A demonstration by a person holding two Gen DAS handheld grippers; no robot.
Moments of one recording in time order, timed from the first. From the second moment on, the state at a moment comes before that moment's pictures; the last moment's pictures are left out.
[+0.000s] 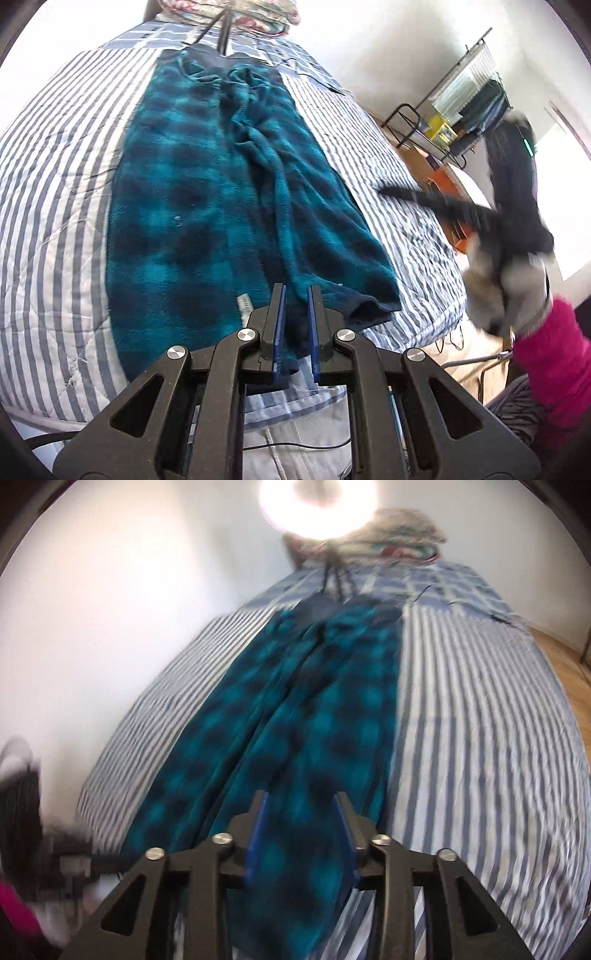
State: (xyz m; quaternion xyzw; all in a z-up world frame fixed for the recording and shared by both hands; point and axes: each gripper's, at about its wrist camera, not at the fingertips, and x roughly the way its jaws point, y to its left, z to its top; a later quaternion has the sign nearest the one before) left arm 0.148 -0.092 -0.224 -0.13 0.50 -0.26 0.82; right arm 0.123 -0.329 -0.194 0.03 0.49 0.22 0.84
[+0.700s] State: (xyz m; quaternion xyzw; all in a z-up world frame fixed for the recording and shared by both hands) left arm 0.149 0.023 -0.261 -0.26 0.50 -0.15 0.81; right arm 0.025 -0.314 -0.222 0.00 0.51 0.31 0.80
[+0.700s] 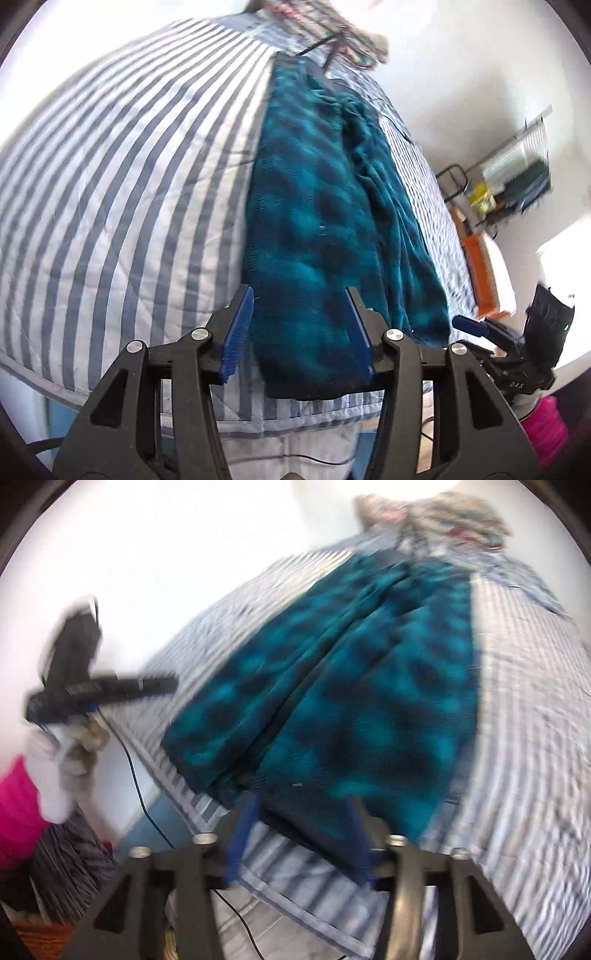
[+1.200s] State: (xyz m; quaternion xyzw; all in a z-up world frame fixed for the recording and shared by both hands) left arm 0.144 0.019 -0.314 -0.37 0.55 -0.19 0.72; right arm 0.046 -0.403 -0.293 0.23 0.56 0.26 0.75
